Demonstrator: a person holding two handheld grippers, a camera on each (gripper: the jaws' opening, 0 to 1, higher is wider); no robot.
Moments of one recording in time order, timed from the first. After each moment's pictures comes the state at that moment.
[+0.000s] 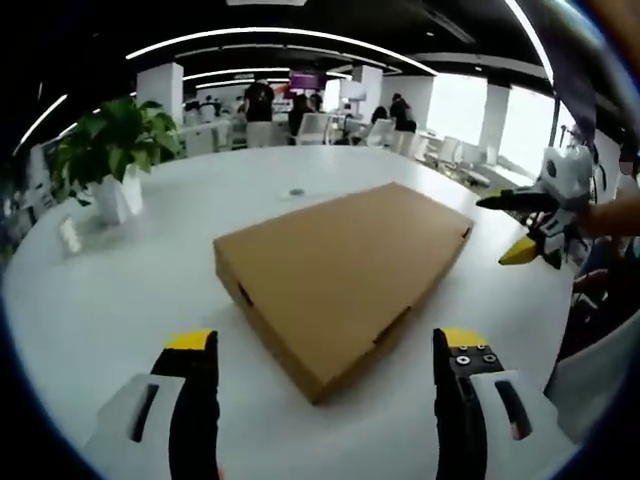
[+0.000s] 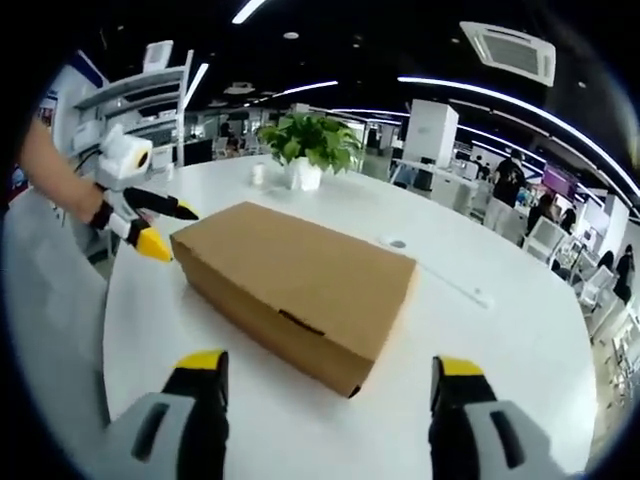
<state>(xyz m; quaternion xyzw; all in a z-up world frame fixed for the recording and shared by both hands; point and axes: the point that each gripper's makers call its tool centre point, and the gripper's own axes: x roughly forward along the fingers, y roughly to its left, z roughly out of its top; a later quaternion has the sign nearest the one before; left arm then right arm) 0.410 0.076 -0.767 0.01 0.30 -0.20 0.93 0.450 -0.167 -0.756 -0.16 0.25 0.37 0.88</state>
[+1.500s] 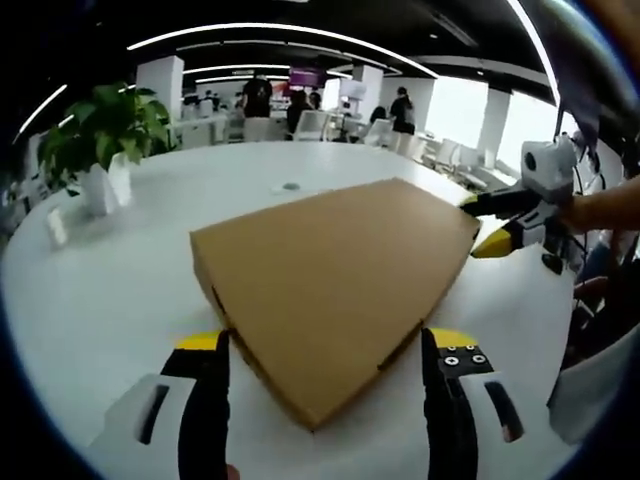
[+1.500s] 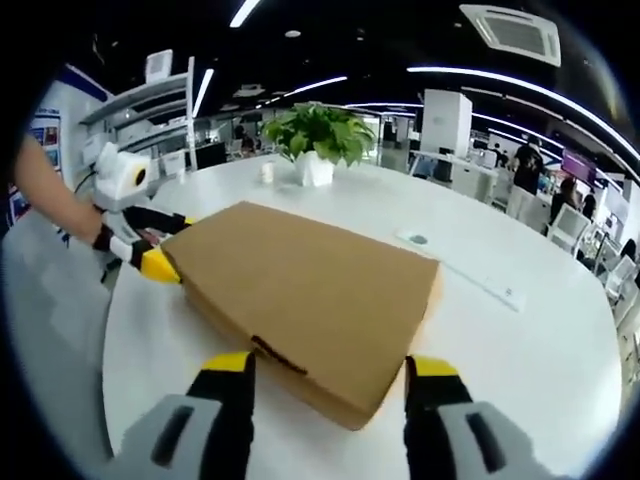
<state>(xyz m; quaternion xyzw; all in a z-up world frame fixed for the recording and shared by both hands) 0.427 0.060 -0.787 -0.01 0.31 -0.21 0.93 0.479 -0.140 -0.779 -0.14 0.27 0.42 0.86</state>
